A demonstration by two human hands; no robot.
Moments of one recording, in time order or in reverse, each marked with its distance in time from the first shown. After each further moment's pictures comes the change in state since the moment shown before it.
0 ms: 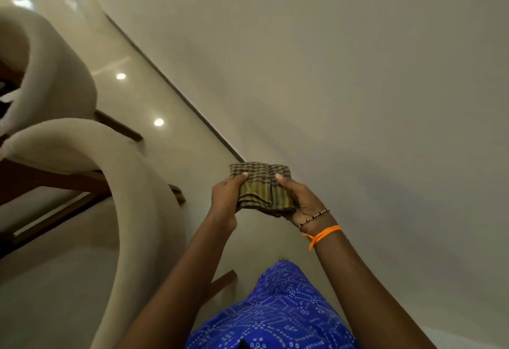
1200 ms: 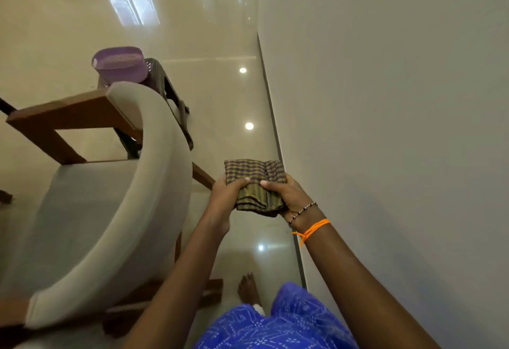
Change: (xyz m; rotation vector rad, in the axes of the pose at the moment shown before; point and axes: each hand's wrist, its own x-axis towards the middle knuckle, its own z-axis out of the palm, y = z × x) left_hand 0.430 0.422 -0.139 -0.202 0.369 0.250; right_hand 0.560 -0.148 0.408 -0.572 -0.200 0.207
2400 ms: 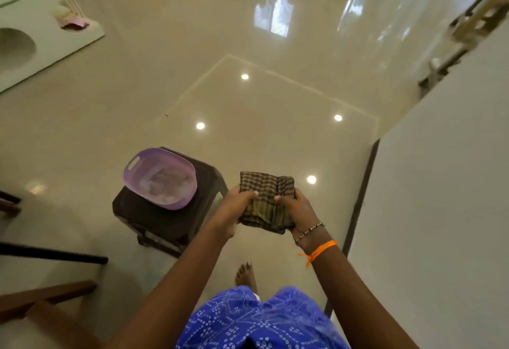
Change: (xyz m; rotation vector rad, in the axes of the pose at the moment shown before) left_hand 0.732 0.408 -0.114 -0.206 0.354 -0.080; right_hand 0.719 -0.367 0.393 -0.452 -0.242 0.123
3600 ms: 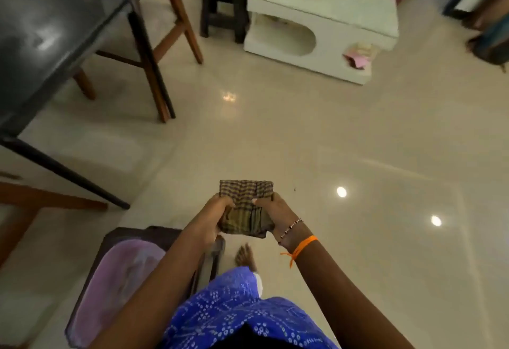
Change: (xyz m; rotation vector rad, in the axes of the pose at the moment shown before) left_hand 0.335 0.286 -0.270 -1.003 0.979 -0.031; right_hand 0.417 -0.201 0.514 -1.034 -1.101 0.267
